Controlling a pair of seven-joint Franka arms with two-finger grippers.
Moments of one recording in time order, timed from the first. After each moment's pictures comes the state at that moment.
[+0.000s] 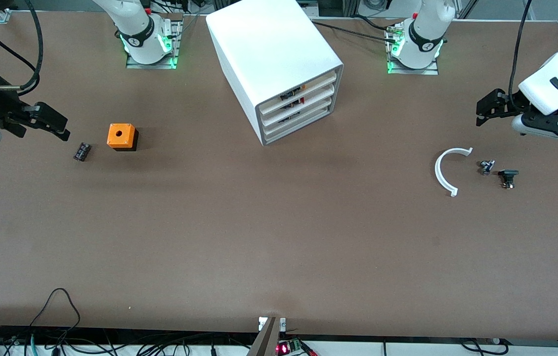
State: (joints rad) left arm -0.07 -0.02 -0.01 -1.67 0.01 1.62 0.15; right arm 0.02 0.10 0.09 -1.46 -0.01 1.61 0.19
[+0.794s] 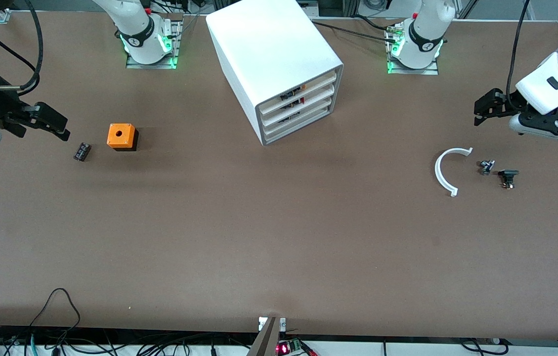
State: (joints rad) left arm -0.07 -0.02 -0.02 -1.67 0.01 1.62 0.13; right arm 0.02 0.10 0.09 -1.46 -0.01 1.61 0.19
